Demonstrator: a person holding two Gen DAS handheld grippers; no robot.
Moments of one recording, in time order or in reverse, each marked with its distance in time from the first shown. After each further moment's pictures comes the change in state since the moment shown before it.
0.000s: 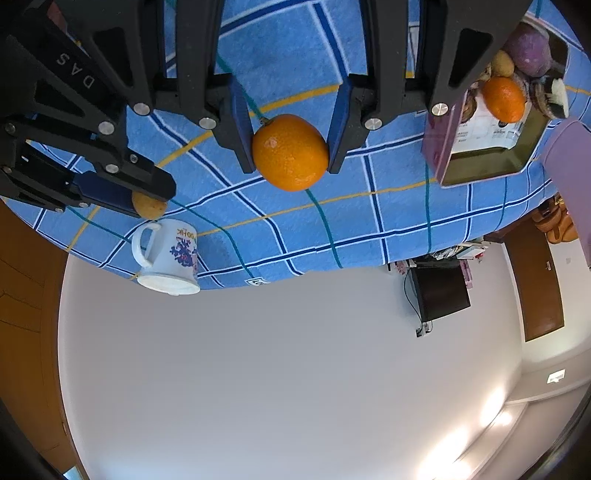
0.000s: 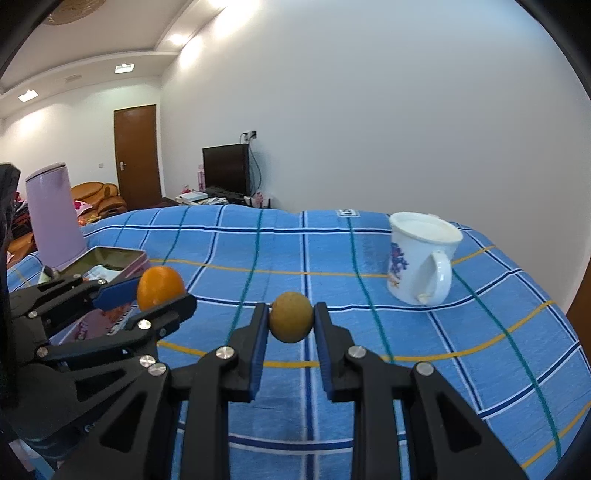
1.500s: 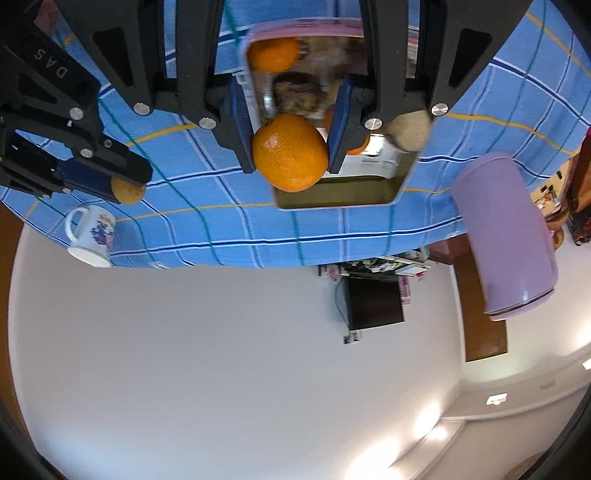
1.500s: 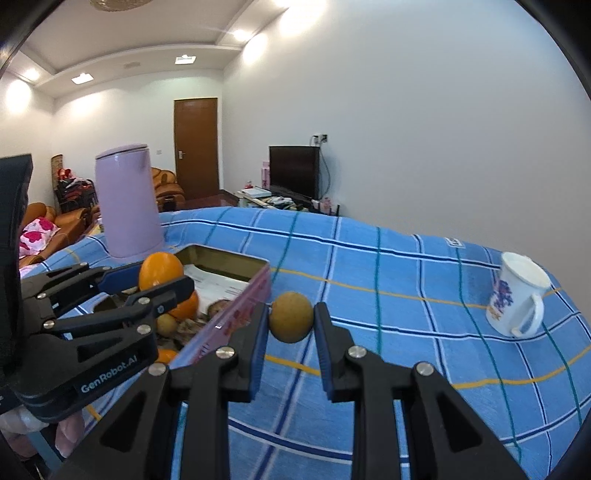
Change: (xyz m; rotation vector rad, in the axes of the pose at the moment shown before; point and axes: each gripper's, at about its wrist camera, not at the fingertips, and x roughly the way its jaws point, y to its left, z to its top) left arm -0.066 0.127 -0.025 -0.145 -0.025 0.205; right arm 0.003 0.118 0.015 -0.122 -0.015 0.211
